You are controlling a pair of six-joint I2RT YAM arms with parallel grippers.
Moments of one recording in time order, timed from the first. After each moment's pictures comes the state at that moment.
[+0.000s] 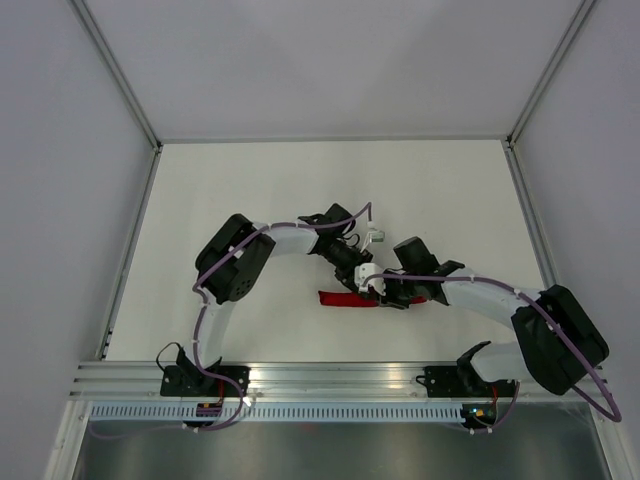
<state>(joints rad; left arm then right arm) -0.74 2.16 1.37 -0.35 0.99 0.04 0.57 1.33 0.55 -0.26 -0.46 -0.84</state>
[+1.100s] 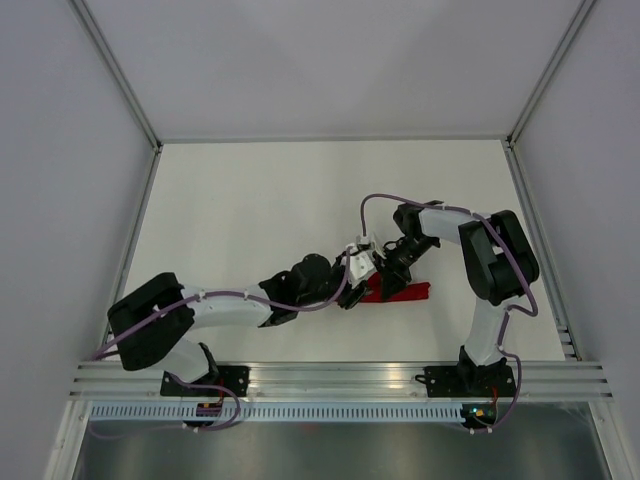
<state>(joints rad) -1.04 1.49 0.66 0.52 0.09 0.08 0.34 1.92 1.12 -0.97 -0.81 -1.06</state>
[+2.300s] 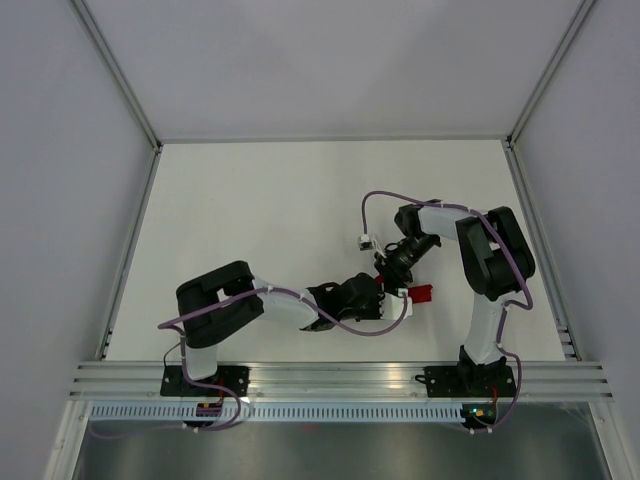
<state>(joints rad) -1.19 1.87 0.87 0.39 -0.06 0.51 0.32 1.97 1.15 -1.04 -0.84 -1.01</state>
